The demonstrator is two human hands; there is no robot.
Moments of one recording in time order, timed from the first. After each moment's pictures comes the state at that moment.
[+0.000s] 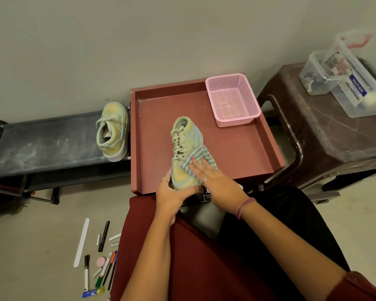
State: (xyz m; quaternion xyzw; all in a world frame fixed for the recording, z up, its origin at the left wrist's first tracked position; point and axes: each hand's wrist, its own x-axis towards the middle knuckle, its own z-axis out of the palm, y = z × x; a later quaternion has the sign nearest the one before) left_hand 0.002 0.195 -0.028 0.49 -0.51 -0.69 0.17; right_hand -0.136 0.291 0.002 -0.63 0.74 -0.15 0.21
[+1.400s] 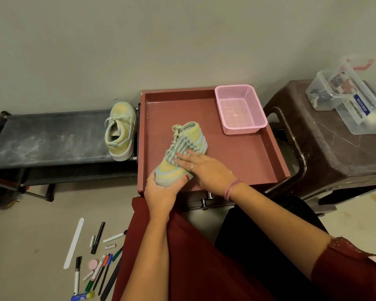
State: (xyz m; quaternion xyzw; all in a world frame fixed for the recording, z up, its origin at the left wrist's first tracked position) left_hand 0.020 0.176 -0.006 0.57 -0.50 -0.57 0.30; right_hand -0.138 0.223 0.013 -0.72 0.67 -0.12 0.13
